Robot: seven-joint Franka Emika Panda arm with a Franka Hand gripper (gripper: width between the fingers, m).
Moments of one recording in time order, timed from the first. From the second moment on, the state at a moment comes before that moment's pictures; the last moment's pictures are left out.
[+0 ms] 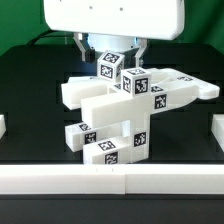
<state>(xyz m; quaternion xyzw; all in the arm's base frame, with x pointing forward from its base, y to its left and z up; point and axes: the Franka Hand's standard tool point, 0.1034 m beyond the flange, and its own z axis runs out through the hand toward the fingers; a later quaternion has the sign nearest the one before) 0.558 -0.031 0.120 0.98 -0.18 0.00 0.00</state>
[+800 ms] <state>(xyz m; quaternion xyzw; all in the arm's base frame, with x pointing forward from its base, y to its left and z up) 0.560 -0.030 0.119 0.99 0.13 0.00 0.02</state>
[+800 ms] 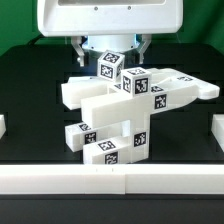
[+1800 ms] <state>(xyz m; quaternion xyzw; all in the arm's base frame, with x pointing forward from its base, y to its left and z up) 0.559 -0.037 0.118 0.90 0.43 -0.02 0.03</state>
